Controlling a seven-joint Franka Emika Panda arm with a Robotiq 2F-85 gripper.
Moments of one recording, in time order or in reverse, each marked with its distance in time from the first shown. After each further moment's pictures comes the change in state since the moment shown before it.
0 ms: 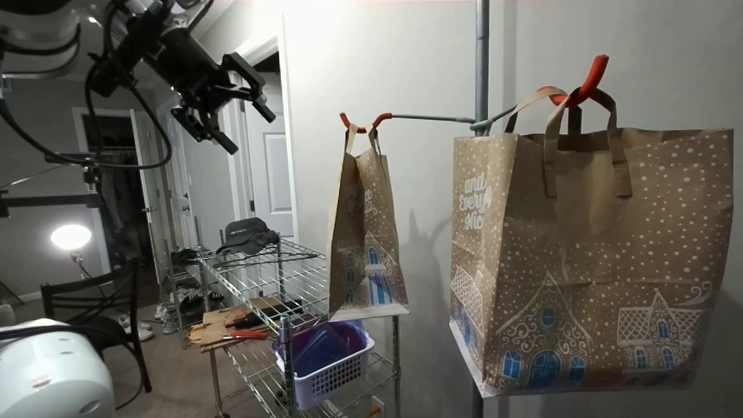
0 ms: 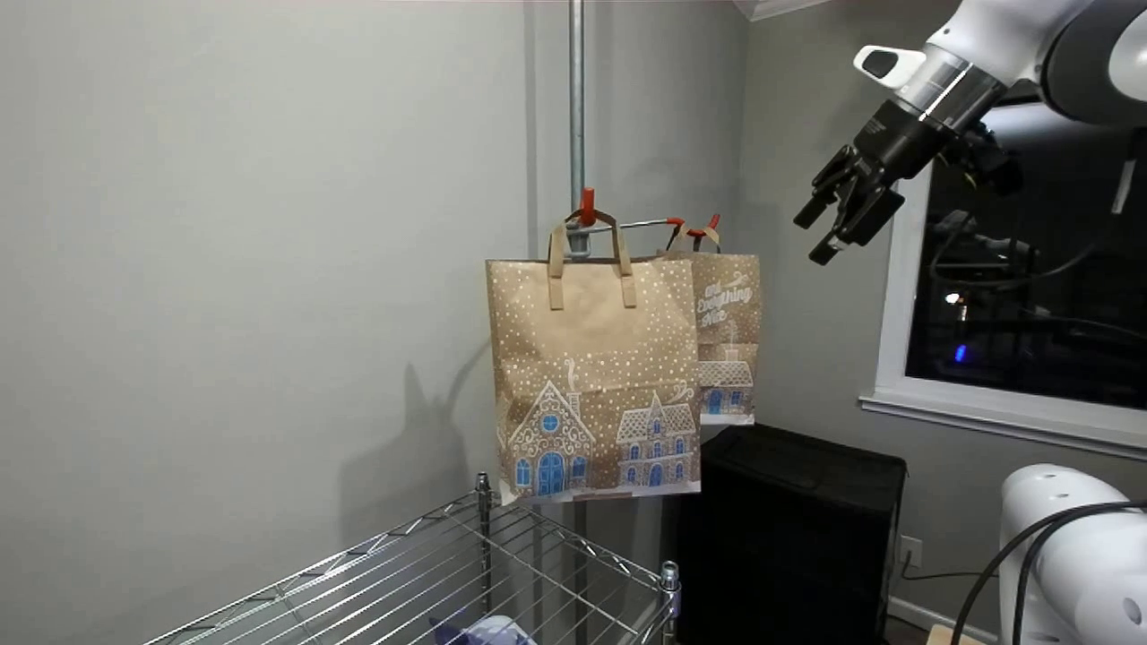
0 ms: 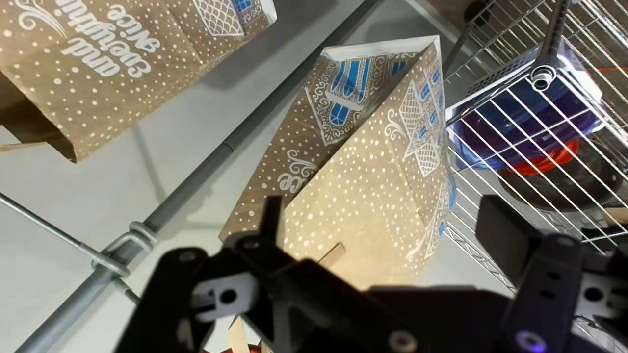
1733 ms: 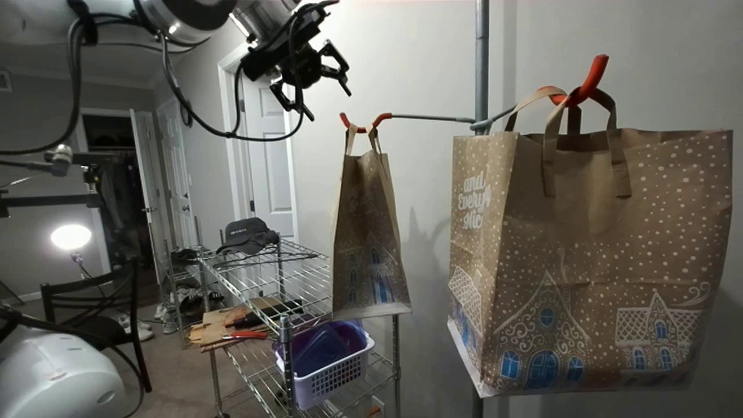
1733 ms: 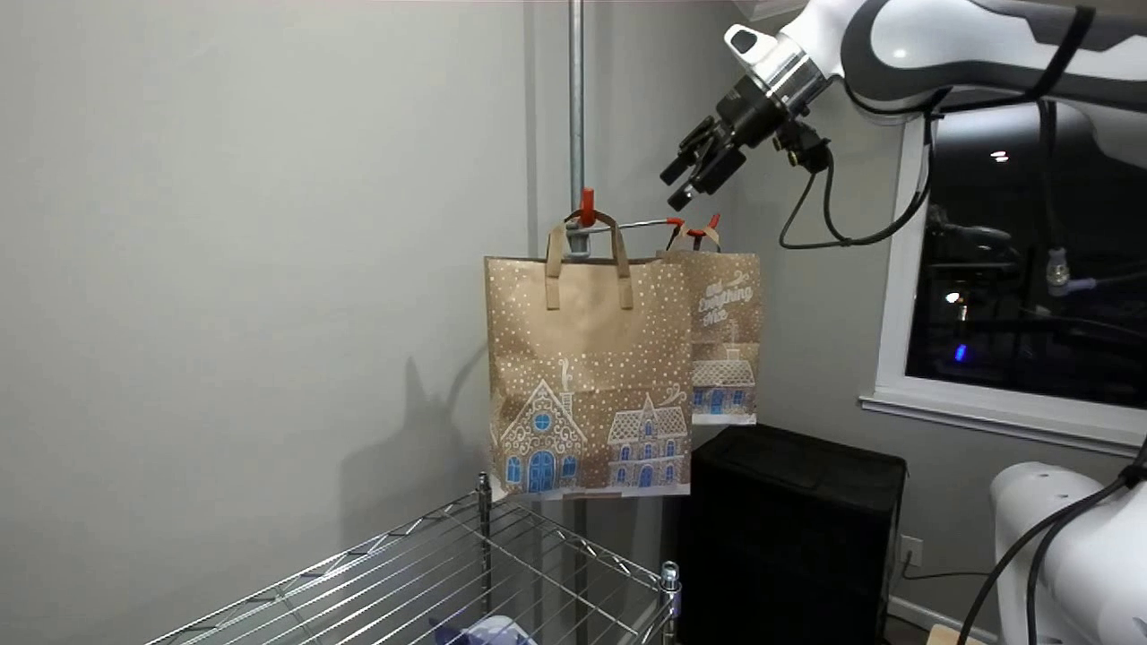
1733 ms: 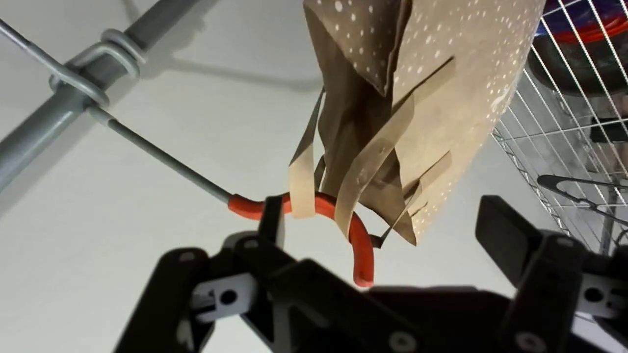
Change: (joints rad) arm 0.114 0.453 -0.165 0.273 0.170 0.374 -0.224
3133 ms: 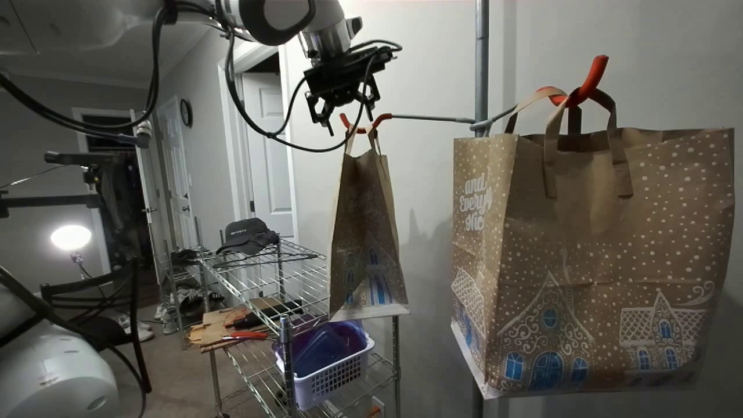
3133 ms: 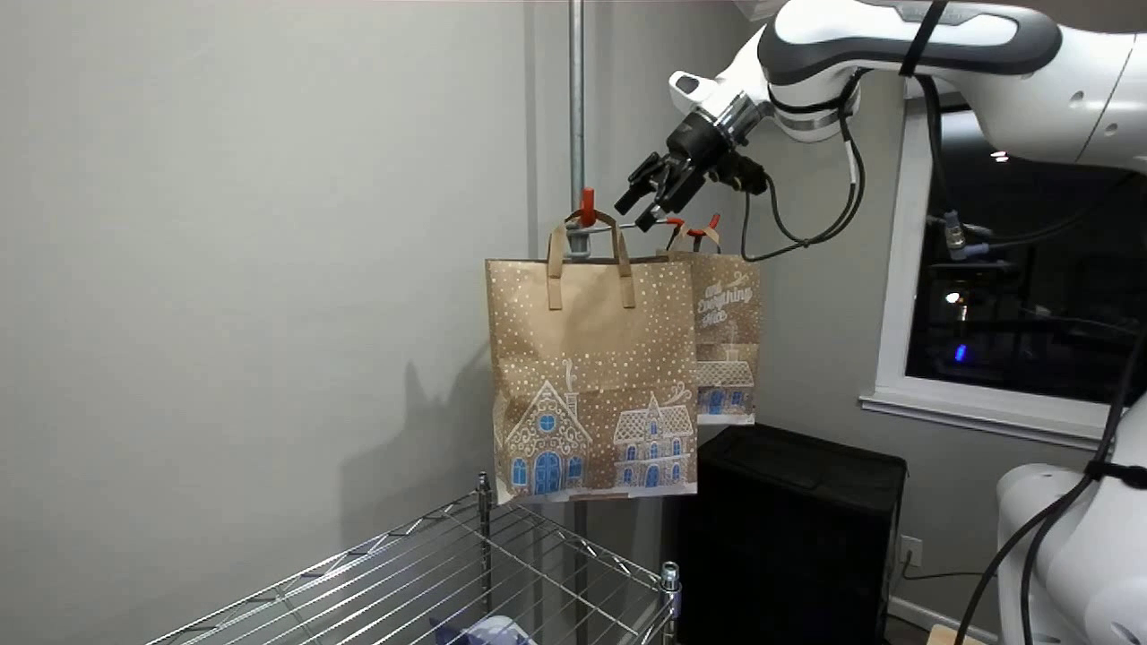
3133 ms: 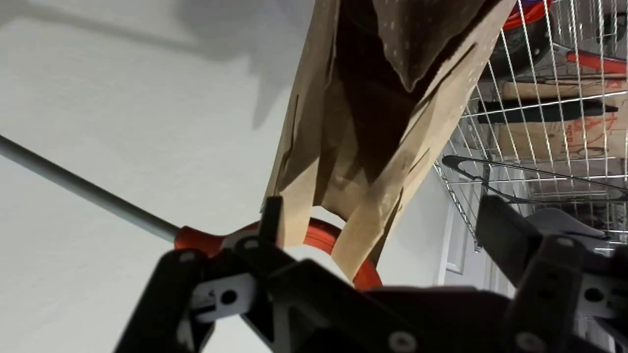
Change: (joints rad) arm -0.066 0.259 -0.085 0.194 0.402 -0.161 -0.408
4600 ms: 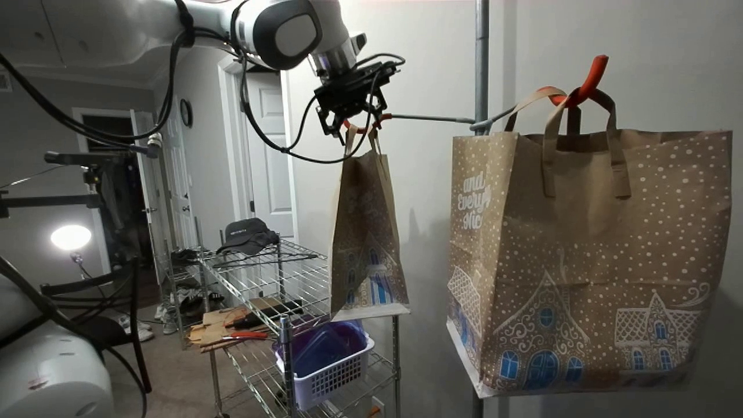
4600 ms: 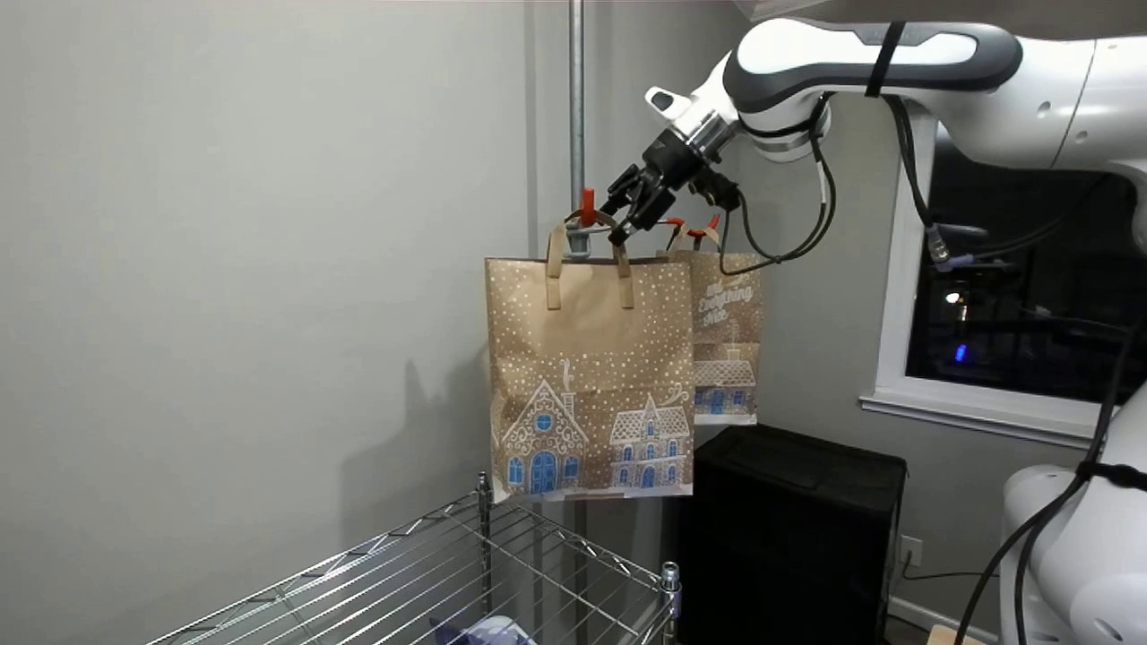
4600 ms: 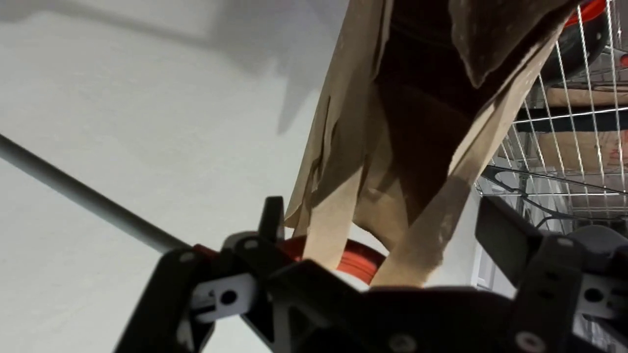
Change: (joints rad) arm -0.070 0.048 0.085 -0.040 0.003 0.138 0.000
